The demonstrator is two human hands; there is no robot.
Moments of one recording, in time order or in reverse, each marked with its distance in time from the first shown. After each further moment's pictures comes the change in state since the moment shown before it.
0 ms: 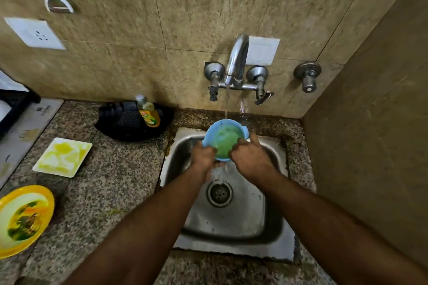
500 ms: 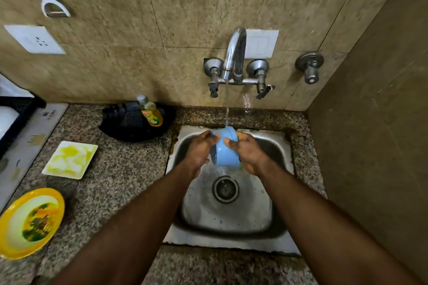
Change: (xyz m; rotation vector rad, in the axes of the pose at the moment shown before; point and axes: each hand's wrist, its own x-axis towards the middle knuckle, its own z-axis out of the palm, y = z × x) left_hand 0.009 0.011 -0.028 0.232 -0.195 0.102; right_hand 0.029 -0.017 0.025 2.214 0.057 0.557
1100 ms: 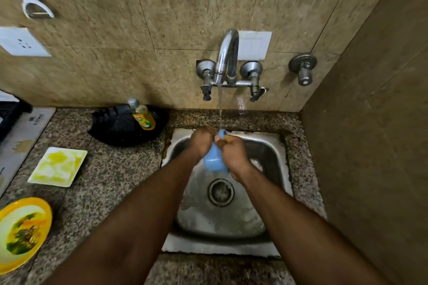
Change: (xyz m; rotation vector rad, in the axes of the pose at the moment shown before) left_hand 0.034 0.029 0.019 0.542 -0.011 0.158; right_hand 0.004 0.004 0.029 -0.298 0.243 -0.099
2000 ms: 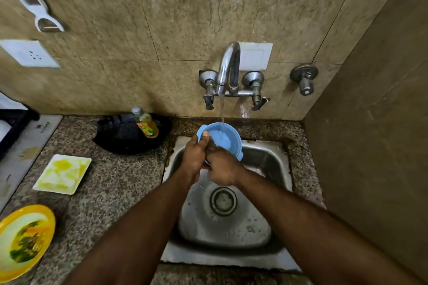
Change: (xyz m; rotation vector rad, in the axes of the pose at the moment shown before) left_hand -0.015 -0.026 -0.001 -0.761 0.176 -0.009; right_hand 0.000 -0.012 0.005 -0.988 -0.503 -0.504
